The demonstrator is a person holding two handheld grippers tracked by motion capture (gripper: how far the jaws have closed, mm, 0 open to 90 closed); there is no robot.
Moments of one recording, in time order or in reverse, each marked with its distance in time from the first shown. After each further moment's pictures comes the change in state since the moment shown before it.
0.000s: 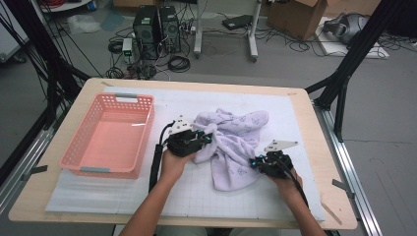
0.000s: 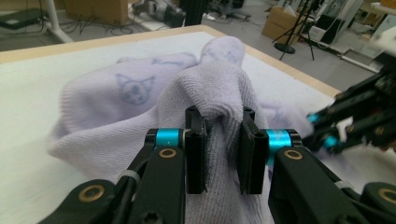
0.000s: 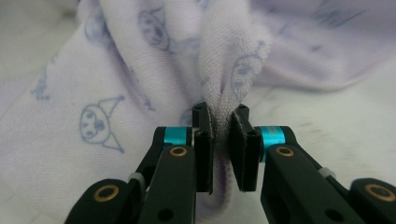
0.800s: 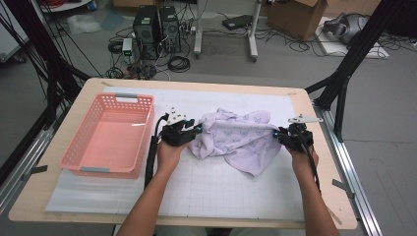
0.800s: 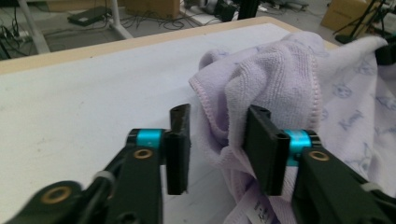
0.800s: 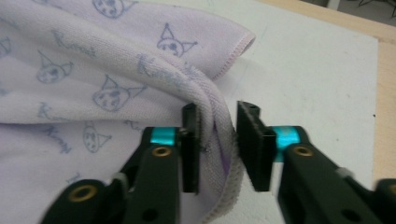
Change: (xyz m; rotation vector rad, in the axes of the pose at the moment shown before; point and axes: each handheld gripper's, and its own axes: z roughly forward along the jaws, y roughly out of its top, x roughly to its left) left arm 0.028 0.000 0.008 0.026 0.172 0.020; right arm -0.075 0.031 -0.020 -0.063 -0.305 0.117
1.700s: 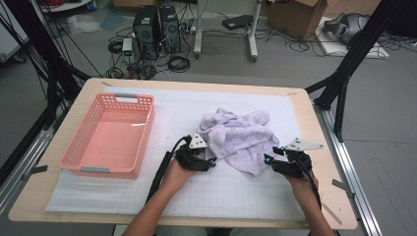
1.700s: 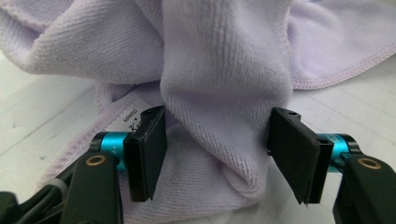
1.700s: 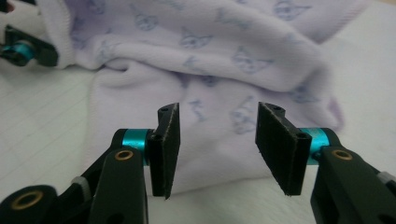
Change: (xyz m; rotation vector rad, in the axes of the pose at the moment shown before) left arm -0.053 -0.040 0.015 0.266 -0.153 0.204; right arm 0.046 -0.048 -0.031 -0.047 0.206 -0.083
